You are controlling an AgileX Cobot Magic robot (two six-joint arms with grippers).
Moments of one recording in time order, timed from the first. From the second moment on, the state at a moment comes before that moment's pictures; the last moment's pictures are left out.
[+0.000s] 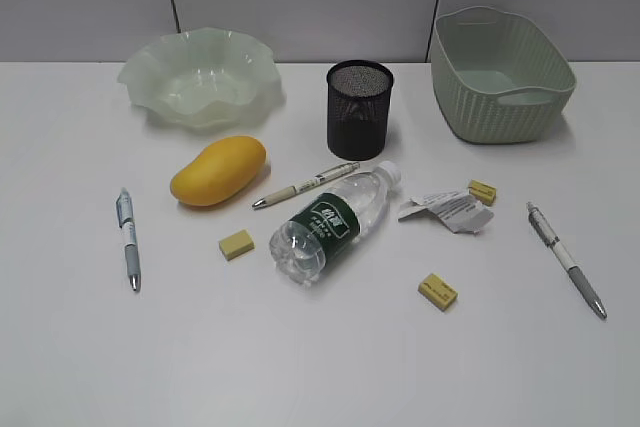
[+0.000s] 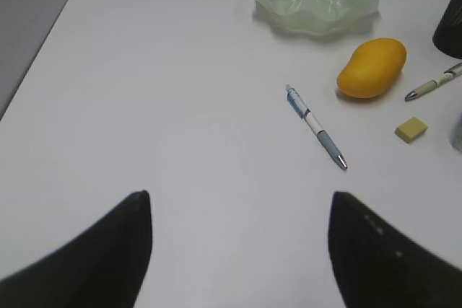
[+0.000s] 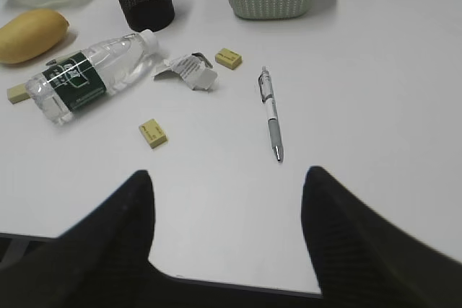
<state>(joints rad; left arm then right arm) -0.04 -0.01 -0.52 0.00 1.07 -0.04 0.07 -0.01 -0.50 0.16 1.04 -0.03</state>
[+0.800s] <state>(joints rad) -0.04 0.56 -0.89 -0.13 0.81 0.04 0.07 -0.01 -0.50 0.16 1.04 -0.03</state>
